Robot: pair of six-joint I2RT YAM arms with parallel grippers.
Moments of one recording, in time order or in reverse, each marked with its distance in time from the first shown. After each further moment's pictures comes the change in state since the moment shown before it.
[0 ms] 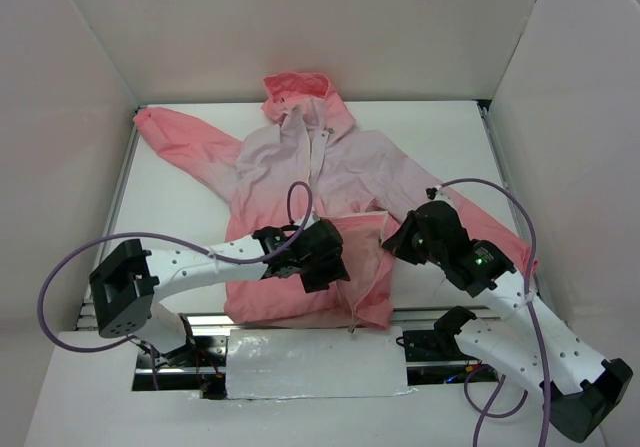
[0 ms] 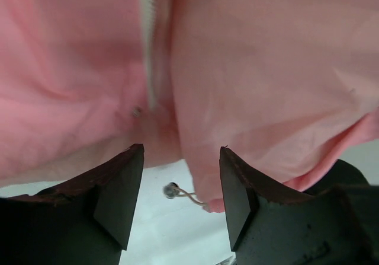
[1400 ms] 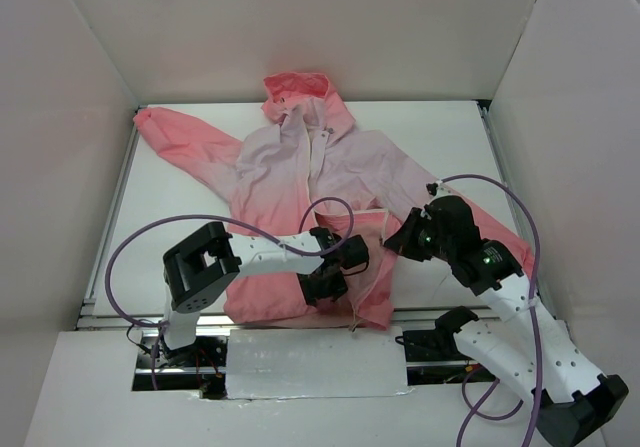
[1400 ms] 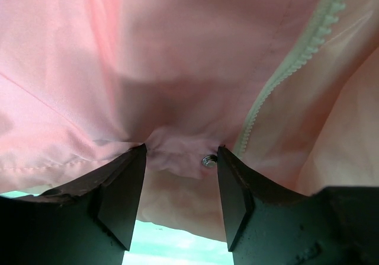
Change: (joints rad) left arm -0.043 0.425 0.267 -0.365 -0.060 -0.098; right arm -0.141 -0.023 0.017 0.000 -0.205 -0.180
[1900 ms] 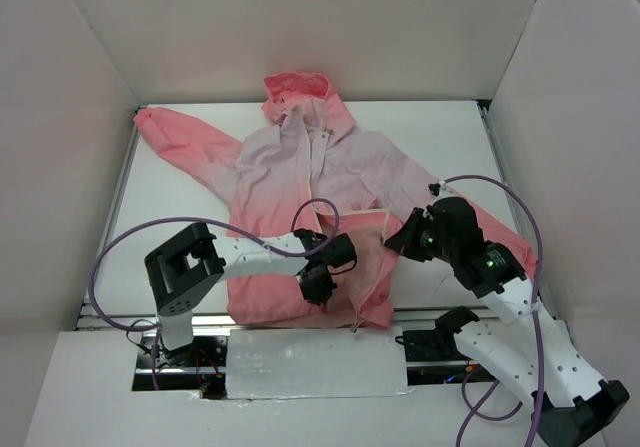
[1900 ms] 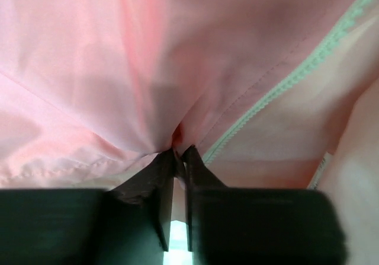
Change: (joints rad) left arm 0.032 -0.081 -0.124 0.108 0.055 0.014; right arm -0.008 -0.023 0.000 0.001 -0.010 0.000
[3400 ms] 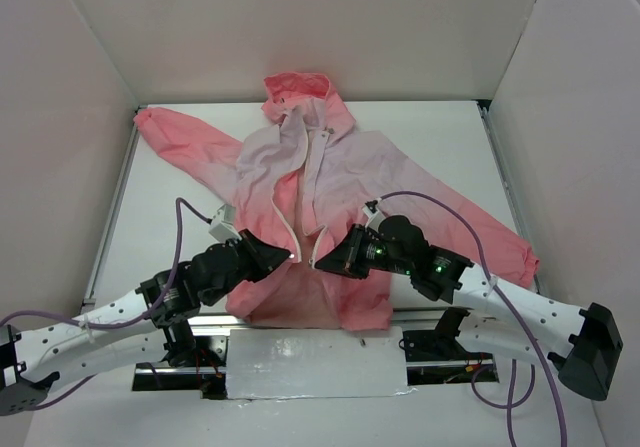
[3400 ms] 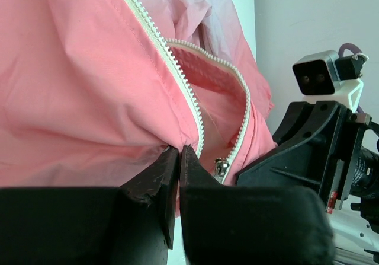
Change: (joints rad) left arm 0.061 -1.155 -0.640 0.572 -0.320 0.264; right arm 0.473 0.185 -0.169 0.600 -0.089 0.539
